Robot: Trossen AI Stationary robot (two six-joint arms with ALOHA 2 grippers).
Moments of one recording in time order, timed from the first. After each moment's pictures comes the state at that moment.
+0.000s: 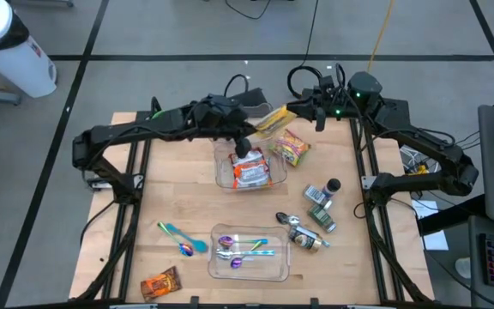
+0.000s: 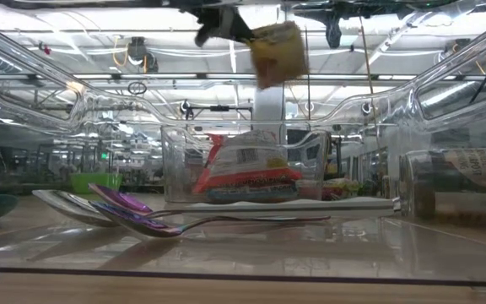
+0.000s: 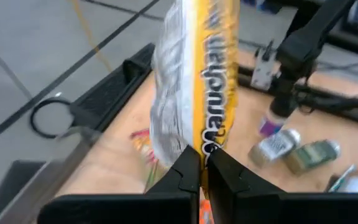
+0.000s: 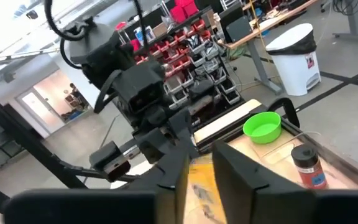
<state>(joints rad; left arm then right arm) 0.25 1.56 1.52 -0.45 -0.07 -0.11 -0.65 1.13 1.09 0.02 -0.58 0.49</state>
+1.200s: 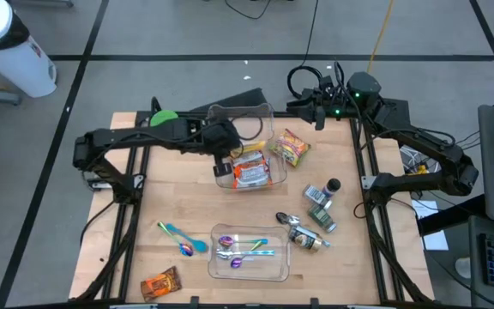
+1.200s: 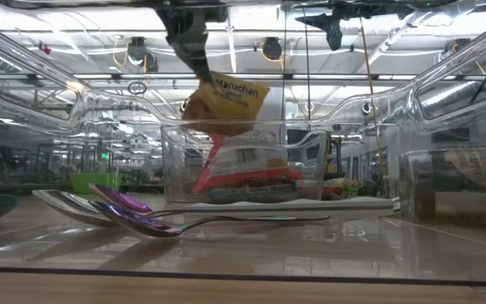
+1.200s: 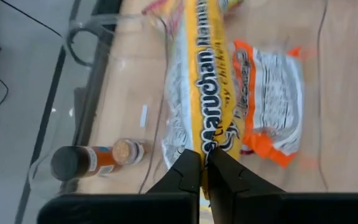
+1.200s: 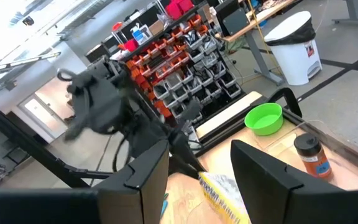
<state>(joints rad) 0.16 1.60 1.52 -0.91 -0.24 0.12 -0.65 1.13 1.09 0.00 -0.58 0.54</state>
